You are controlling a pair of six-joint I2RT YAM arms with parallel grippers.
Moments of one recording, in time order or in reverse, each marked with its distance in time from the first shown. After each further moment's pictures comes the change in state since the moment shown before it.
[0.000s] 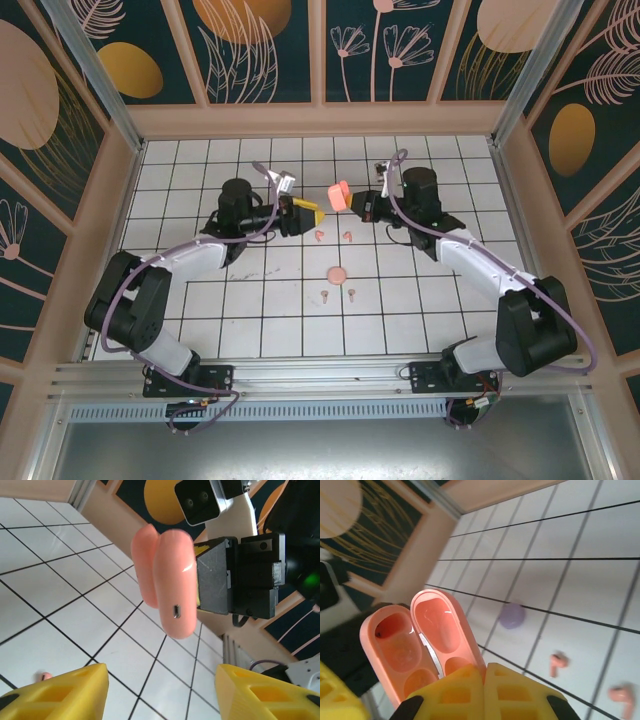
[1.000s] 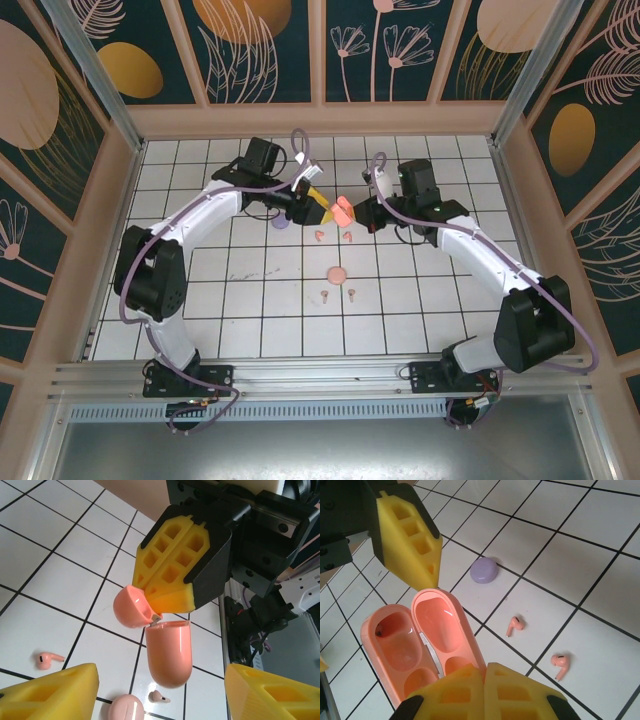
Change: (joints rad) left arm 0.000 0.235 0.613 -1.045 0.188 0.676; right arm 0.006 0.023 0.150 -0.391 -0.018 -0.460
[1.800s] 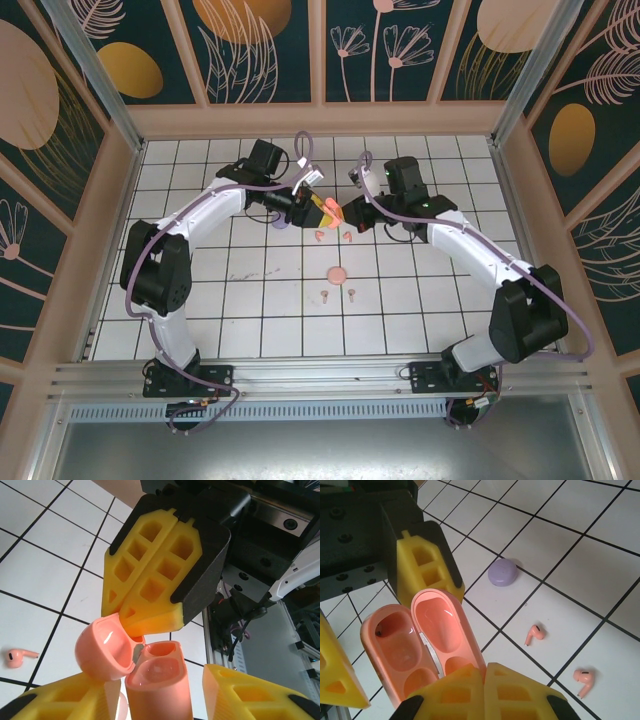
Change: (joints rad) left arm 0.000 0.044 0.026 -0.100 0.080 0.083; right arm 0.062 0.064 0.064 -0.006 -0.002 0.001
